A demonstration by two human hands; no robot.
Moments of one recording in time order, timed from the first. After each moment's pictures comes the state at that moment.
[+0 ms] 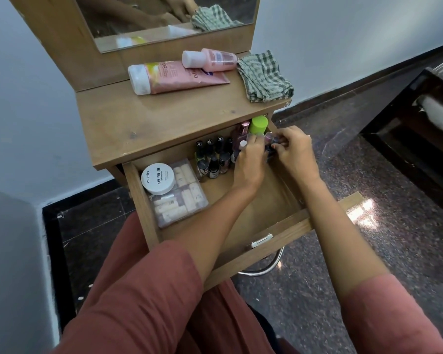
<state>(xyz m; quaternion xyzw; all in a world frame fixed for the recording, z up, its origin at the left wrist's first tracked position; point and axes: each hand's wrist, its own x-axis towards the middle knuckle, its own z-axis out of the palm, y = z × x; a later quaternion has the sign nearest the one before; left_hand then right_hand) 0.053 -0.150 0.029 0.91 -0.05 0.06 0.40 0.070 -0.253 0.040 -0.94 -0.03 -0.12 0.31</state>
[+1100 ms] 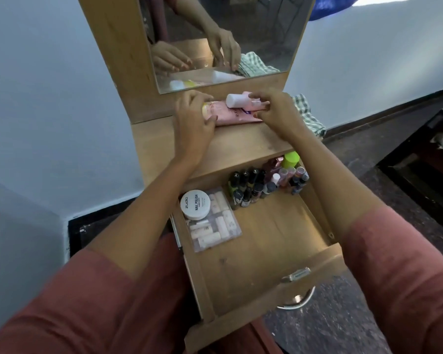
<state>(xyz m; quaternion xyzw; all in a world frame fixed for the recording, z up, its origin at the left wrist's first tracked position) 0.108 0.023 0.113 0.89 0.01 0.27 0.36 0.167 -0.148 0.132 -0.94 -0.16 -0.09 0.28</state>
